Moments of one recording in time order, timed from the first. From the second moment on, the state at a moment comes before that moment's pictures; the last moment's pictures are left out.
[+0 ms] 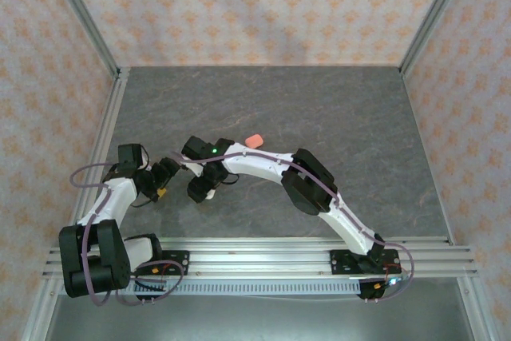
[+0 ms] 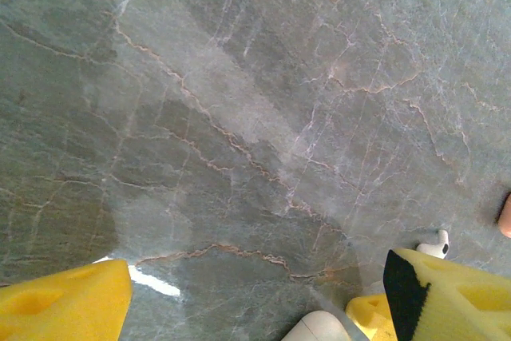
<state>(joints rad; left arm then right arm) 0.25 1.15 0.51 -0.49 0.37 -0.73 1.06 2.35 1.95 -0.84 -0.22 0.14</state>
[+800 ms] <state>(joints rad) 0.25 1.16 0.54 -0.50 0.38 -0.73 1.14 2.25 1.77 -0.78 0.05 0.09</state>
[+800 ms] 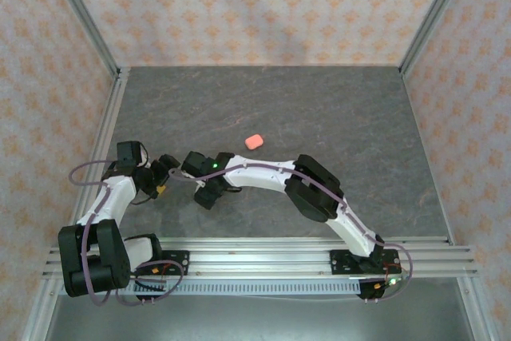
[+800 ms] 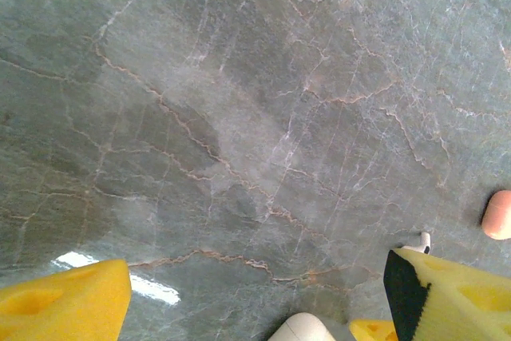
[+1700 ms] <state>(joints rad) 0.25 0.92 0.60 -0.58 0.56 -0.59 1.12 1.84 1.36 -0.52 0.20 0.08</state>
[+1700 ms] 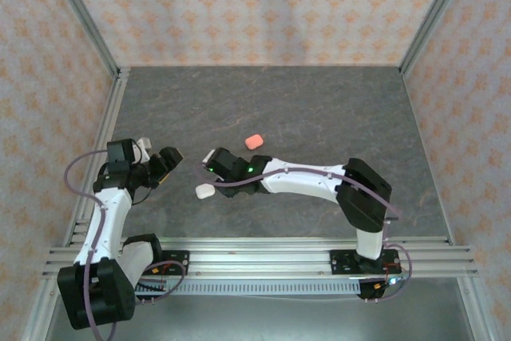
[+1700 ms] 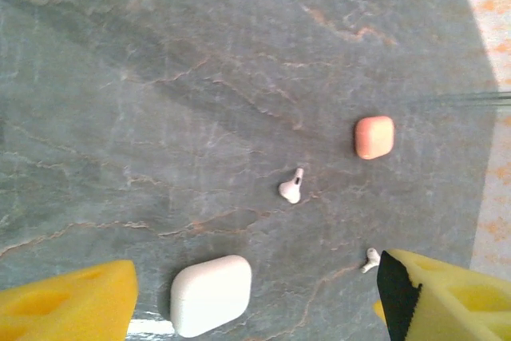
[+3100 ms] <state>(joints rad) 0.25 1.05 0.62 -0.66 0.50 -0.63 1.06 2.26 1.81 -0.76 -0.10 -0.50</state>
